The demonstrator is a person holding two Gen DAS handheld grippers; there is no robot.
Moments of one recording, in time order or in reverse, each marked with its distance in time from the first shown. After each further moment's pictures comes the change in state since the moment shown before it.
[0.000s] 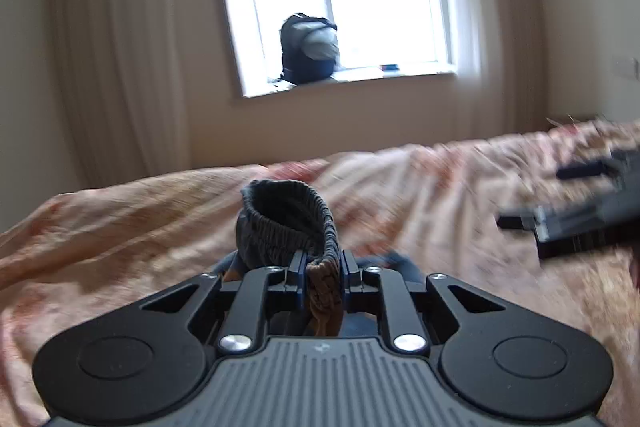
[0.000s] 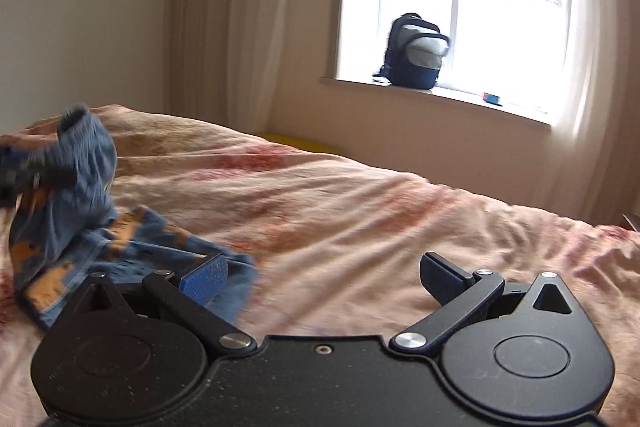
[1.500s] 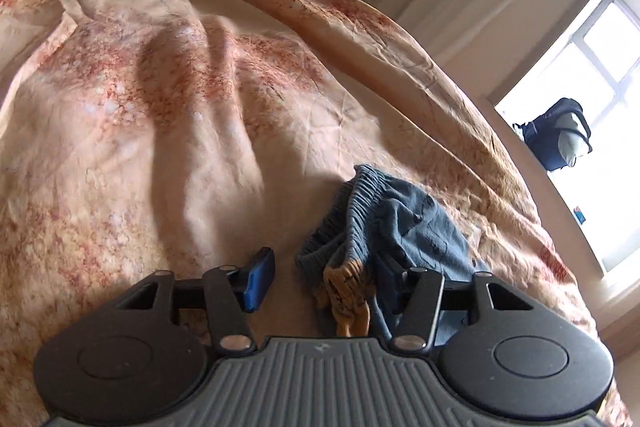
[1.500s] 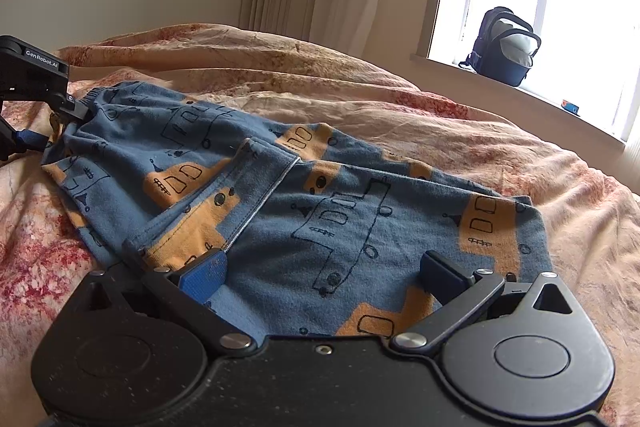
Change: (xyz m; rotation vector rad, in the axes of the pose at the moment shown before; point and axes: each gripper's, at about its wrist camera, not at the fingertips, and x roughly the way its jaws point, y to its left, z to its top) left arm -0.003 0.317 -0.174 -1.051 0.117 0.254; right arm 0.059 0.225 -0.073 -0.201 0.053 0.160
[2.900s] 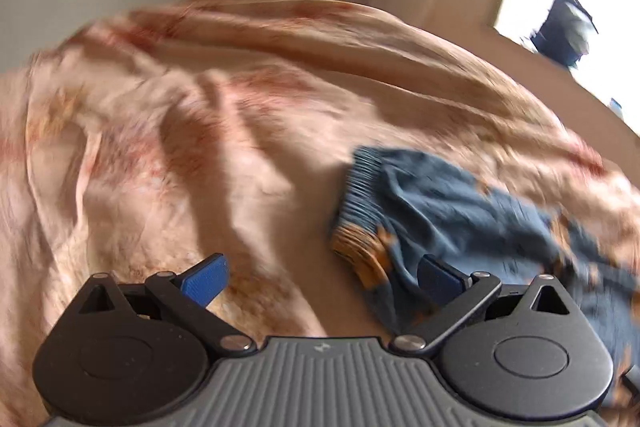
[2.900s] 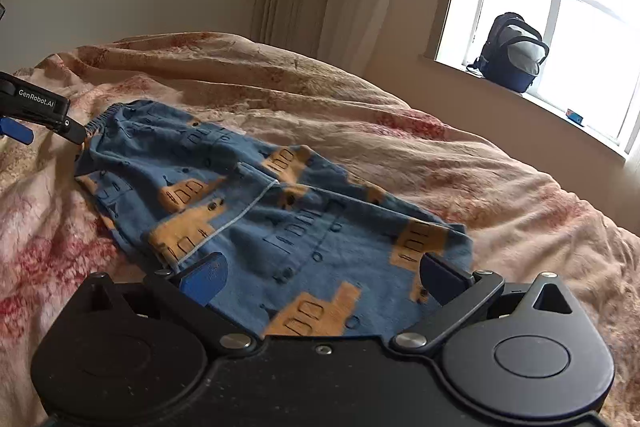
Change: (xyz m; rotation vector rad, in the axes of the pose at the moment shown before) left arm -0.042 -0.039 0.005 0.287 0.042 0.191; right arm -0.048 -0.021 0.033 -0.052 0.039 0.039
